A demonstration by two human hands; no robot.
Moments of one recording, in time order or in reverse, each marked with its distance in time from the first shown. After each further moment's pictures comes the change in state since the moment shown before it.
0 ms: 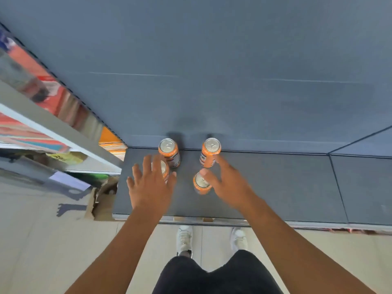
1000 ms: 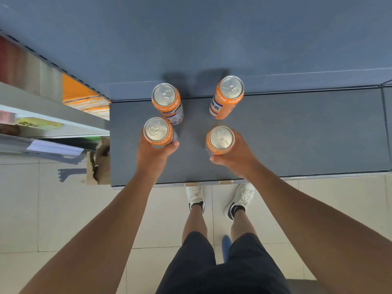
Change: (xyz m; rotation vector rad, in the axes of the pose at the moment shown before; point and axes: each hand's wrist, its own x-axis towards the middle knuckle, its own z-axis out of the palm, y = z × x) left_hand 0.066 -0.072 0.136 -0.933 -0.192 -0.213; right_hand 0.065 0.093 0.116 0.393 0.003 0.270
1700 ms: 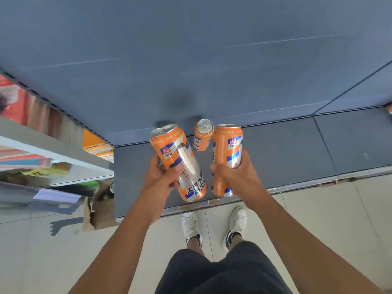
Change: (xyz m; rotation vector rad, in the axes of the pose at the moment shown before) left_hand -0.107 0.122 -0.038 -0.509 -0.526 0.012; right_hand -0.136 -0.096 -0.052 0.435 0.192 -0.020
